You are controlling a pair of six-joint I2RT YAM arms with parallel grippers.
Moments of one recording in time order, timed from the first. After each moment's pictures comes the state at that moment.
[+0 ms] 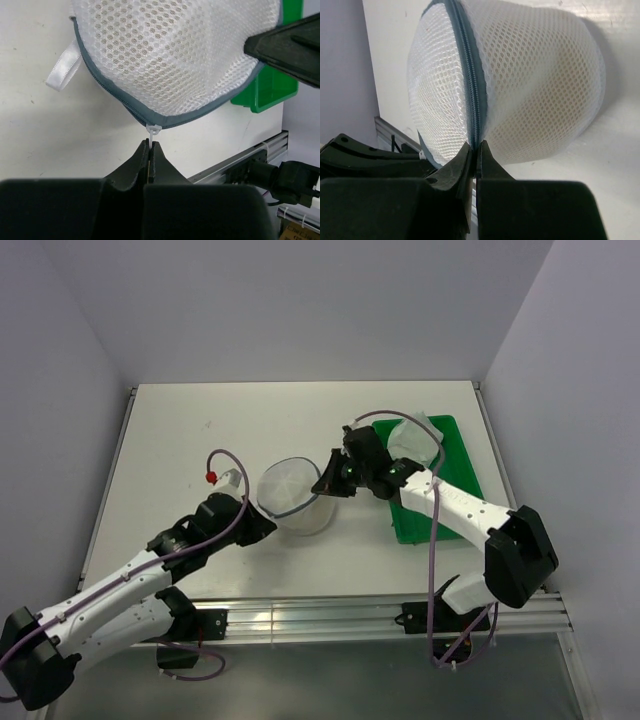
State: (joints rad) left arm -0.76 0.84 0.52 -0.28 -0.07 -0.95; right arm 0.66 1.41 1.00 -0.30 -0.18 0.87
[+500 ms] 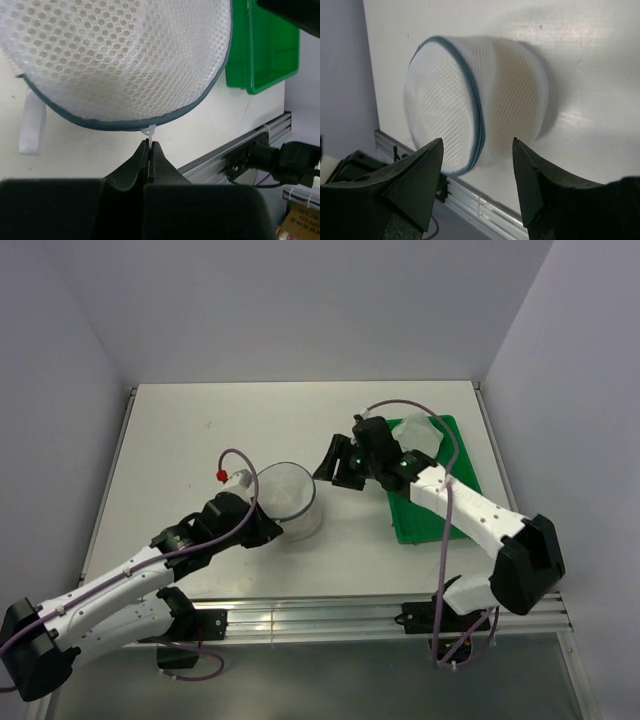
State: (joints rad) left arm -0.81 0.85 0.58 -0.32 -0.05 -0.92; right arm 0.62 1.42 1.12 -0.41 -0.14 0.81
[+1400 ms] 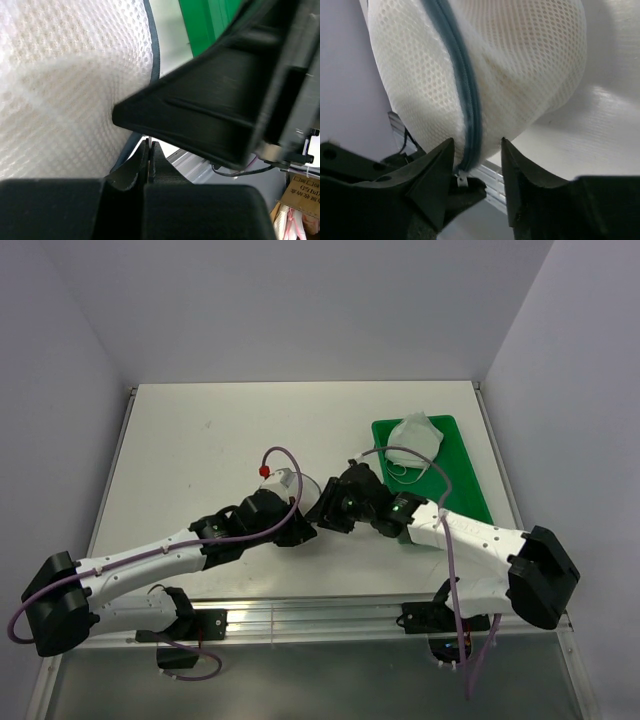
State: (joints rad) left arm -0.99 1.13 0.70 -0.14 -0.05 -0.92; right arm 0.84 1.25 0.79 -0.25 -0.06 1.15
